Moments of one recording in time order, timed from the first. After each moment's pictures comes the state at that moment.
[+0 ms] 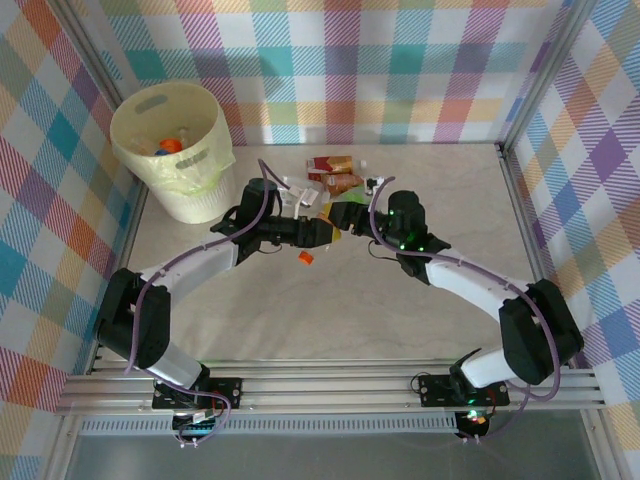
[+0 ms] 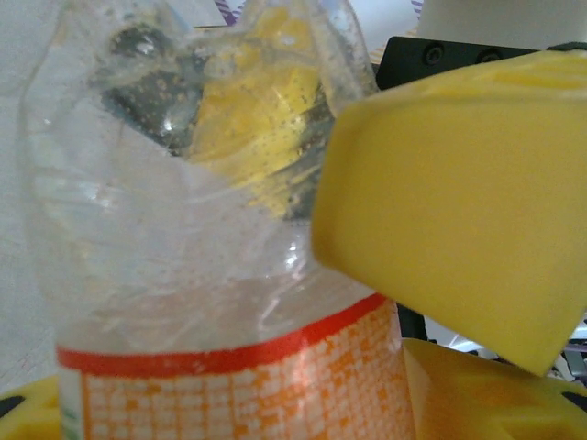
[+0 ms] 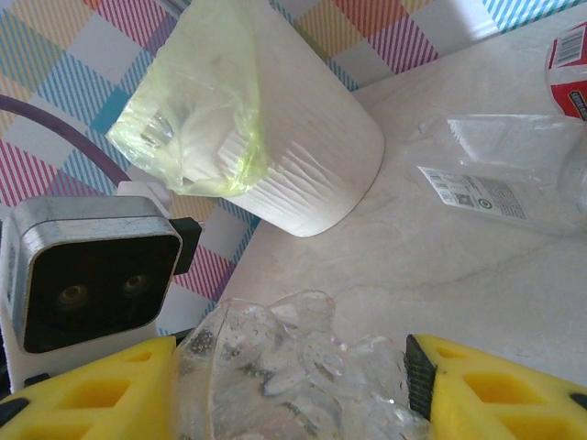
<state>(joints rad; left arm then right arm) -0.50 1.54 1.04 -0.01 0.93 -0.57 0.58 1.43 0.85 0.37 -0.38 0.75</state>
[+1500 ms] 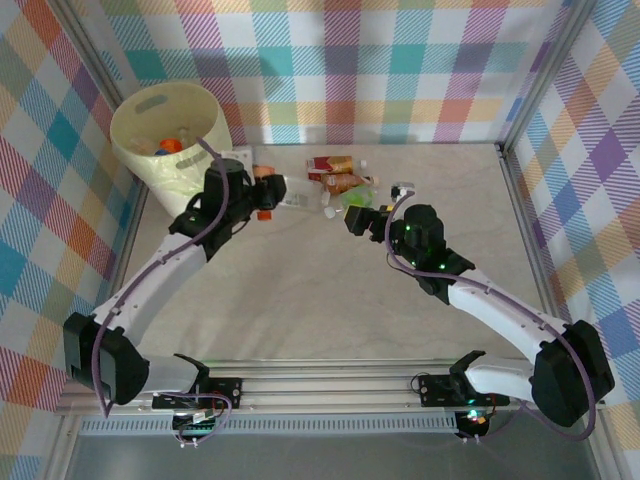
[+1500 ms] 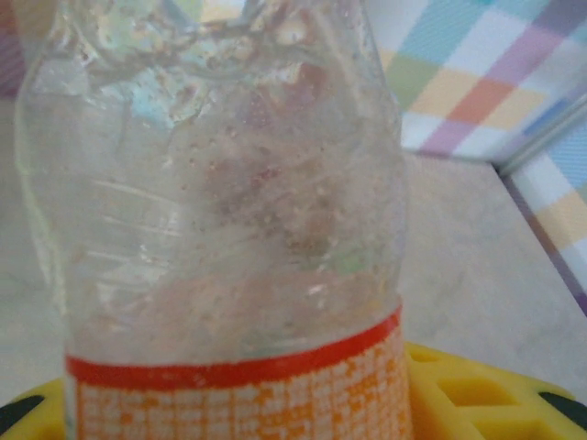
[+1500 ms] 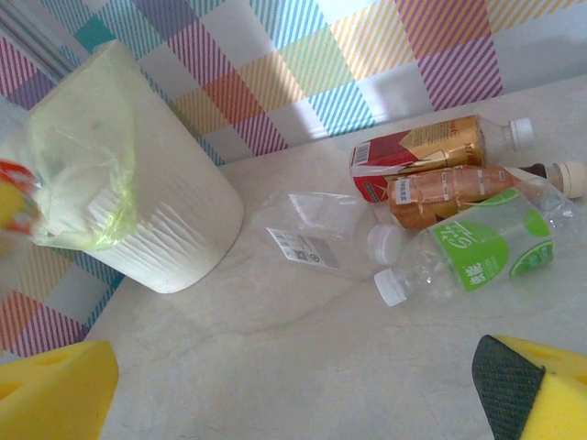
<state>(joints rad) -0.40 1.32 1.21 -0.29 -0.03 -0.40 0.59 1.18 0.75 0.18 0.01 0.55</state>
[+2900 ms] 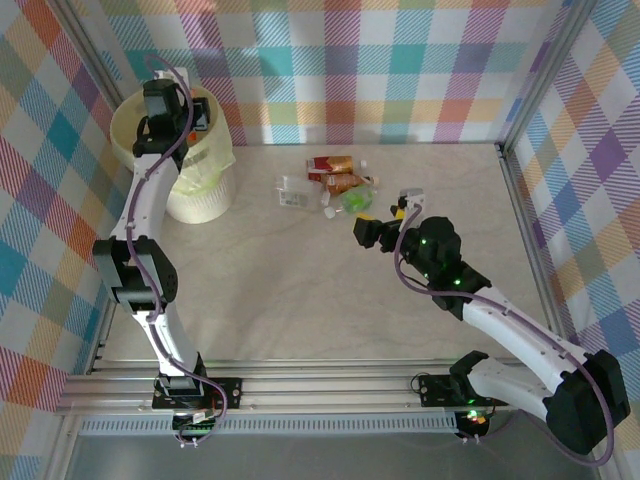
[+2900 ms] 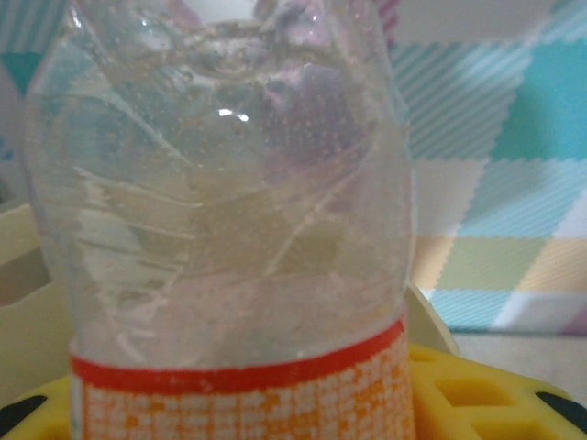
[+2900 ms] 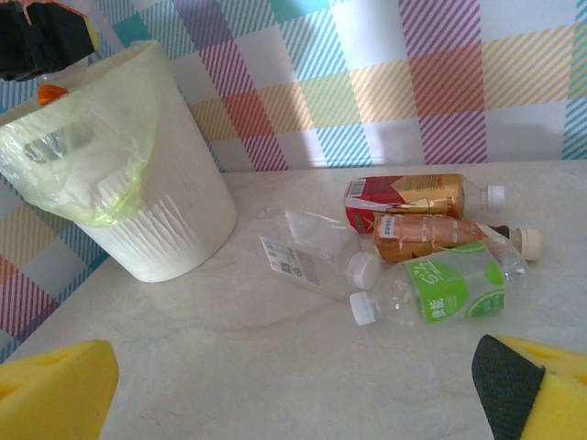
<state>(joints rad) 0.04 1.90 1.91 -0.32 -0.02 0.04 0.59 1.02 0.68 0.16 0.01 0.35</state>
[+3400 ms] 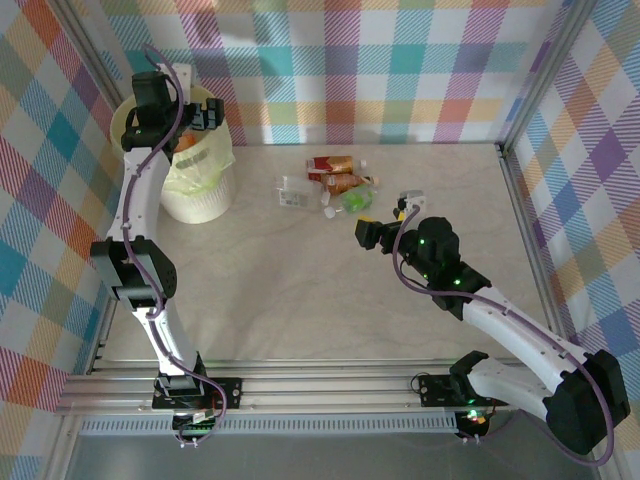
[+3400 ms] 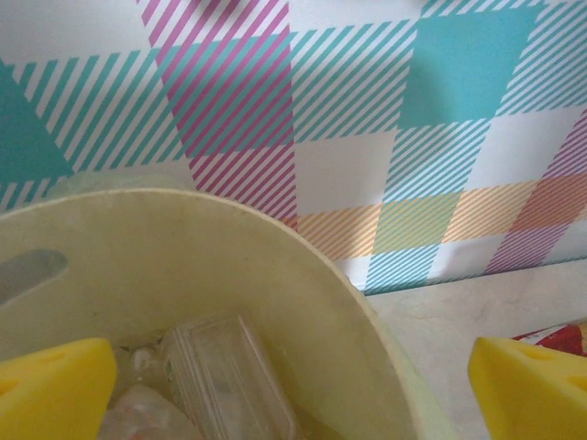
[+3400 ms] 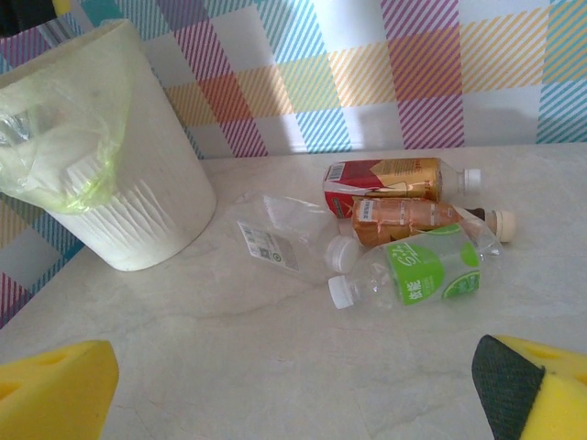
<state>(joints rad) 0.06 1.92 2.04 -0.48 0.16 0.11 0.59 1.02 0.68 0.12 0.04 0.34</state>
